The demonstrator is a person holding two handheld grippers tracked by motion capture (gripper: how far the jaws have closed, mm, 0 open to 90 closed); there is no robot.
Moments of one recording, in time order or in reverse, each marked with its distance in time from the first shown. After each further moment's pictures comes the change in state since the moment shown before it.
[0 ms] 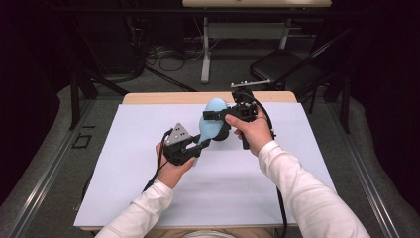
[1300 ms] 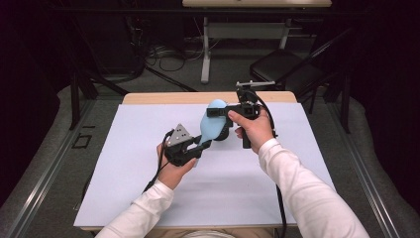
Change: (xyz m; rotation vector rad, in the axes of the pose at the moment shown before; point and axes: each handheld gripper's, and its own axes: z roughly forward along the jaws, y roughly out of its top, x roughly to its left) left arm -0.002 -0.002 0.002 0.004 -0.009 0.009; right arm -0.014 -0.001 0.000 -0.017 0.024 0.126
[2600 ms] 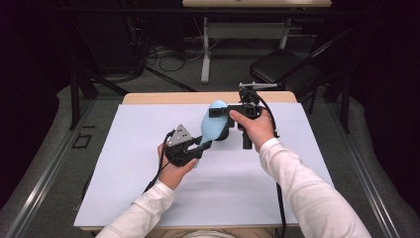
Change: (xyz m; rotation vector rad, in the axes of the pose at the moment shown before) left arm 0.000 -0.003 0.003 0.003 -0.008 -0.009; right arm -0.007 -0.002 -0.001 0.007 -0.006 0.103
